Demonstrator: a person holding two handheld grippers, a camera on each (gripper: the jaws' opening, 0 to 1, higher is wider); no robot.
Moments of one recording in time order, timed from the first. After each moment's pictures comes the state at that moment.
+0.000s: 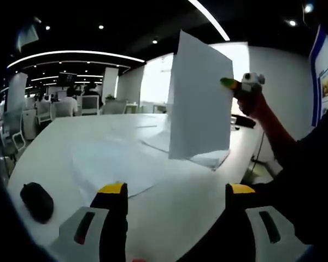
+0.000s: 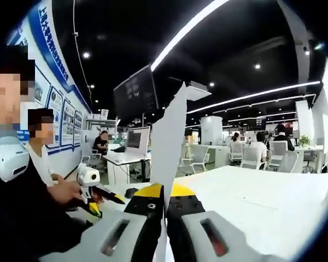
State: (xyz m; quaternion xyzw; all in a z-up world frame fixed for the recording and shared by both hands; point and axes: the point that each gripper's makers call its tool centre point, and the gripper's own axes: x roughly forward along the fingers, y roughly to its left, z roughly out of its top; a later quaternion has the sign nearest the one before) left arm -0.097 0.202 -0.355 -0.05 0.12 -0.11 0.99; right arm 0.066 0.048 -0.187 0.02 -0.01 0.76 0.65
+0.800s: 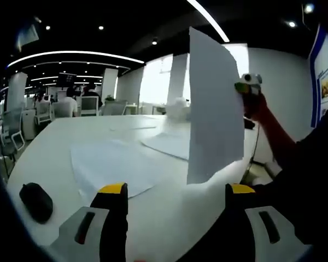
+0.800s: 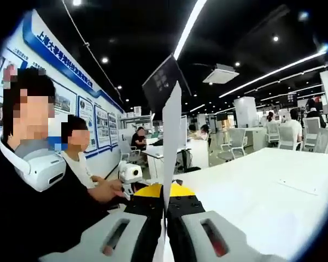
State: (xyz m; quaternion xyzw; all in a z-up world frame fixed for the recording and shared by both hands) left arm -0.097 0.201 -0.353 -0.06 0.11 -0.11 0.99; right arm 0.009 0.037 -0.197 0.03 0.06 0.85 0.52
